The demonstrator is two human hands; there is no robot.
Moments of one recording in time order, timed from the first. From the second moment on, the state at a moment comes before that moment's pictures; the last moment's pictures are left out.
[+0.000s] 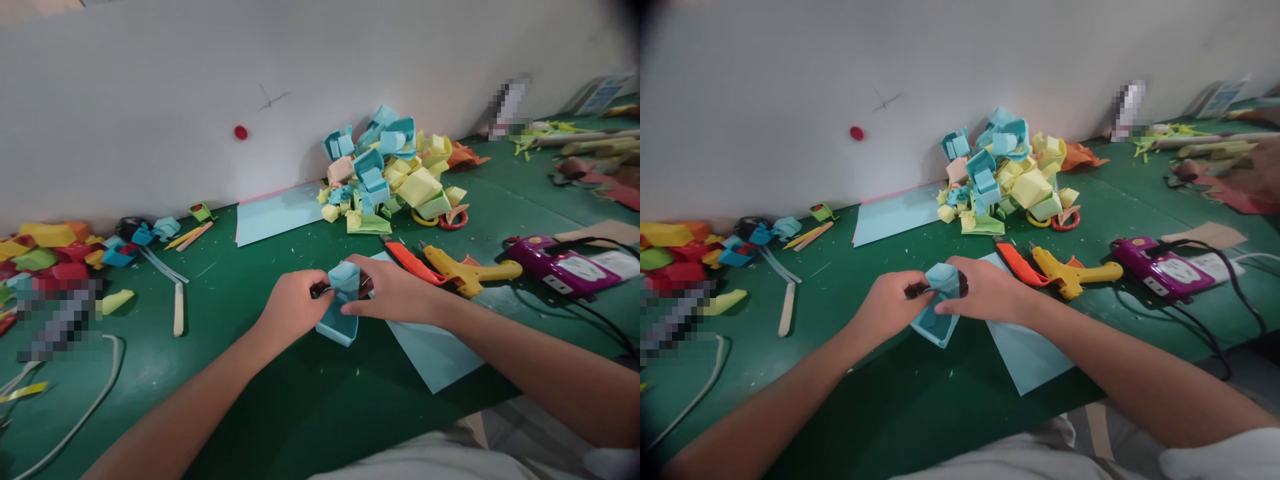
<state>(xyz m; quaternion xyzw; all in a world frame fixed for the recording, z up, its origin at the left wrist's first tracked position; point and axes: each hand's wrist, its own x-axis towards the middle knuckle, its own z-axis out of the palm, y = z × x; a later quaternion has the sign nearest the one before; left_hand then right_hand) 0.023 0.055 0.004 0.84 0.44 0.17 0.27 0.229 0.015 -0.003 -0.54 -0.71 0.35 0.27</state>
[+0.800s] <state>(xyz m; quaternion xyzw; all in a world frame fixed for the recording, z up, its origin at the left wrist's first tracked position) 0.022 0.064 0.028 0.86 0.43 0.10 0.27 0.227 0.018 -0.018 -0.49 -0.73 0.31 0.36</state>
